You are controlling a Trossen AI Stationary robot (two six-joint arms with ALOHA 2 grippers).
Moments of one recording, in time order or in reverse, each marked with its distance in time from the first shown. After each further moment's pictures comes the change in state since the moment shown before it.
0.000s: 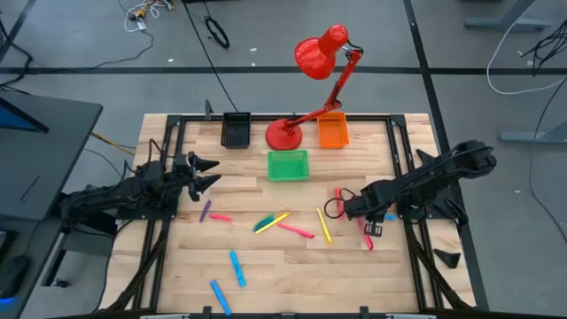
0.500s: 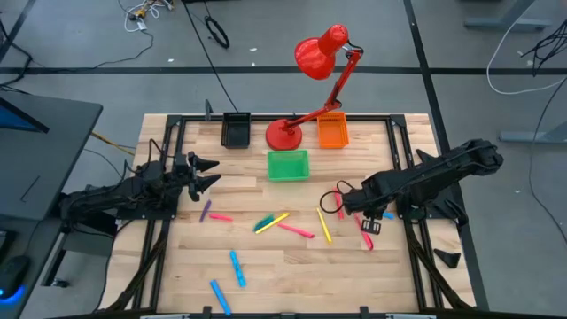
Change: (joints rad) left arm 0.000 0.000 0.000 0.000 0.000 0.000; right arm 0.000 -0.063 0.269 -0.261 -0.006 0.025
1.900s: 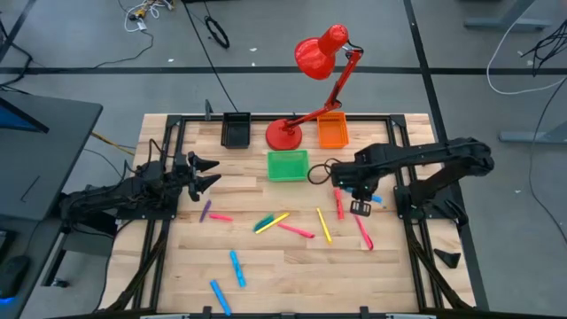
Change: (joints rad) left arm 0.000 0.000 0.000 0.000 0.000 0.000; right arm -0.213 0.094 0.354 -0.166 0.021 -0.244
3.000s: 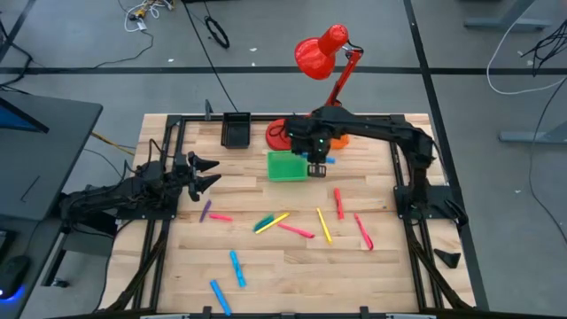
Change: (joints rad) left arm 0.000 0.000 0.000 0.000 0.000 0.000; right arm -0.290 0.508 0.633 -0.018 0.069 -0.491
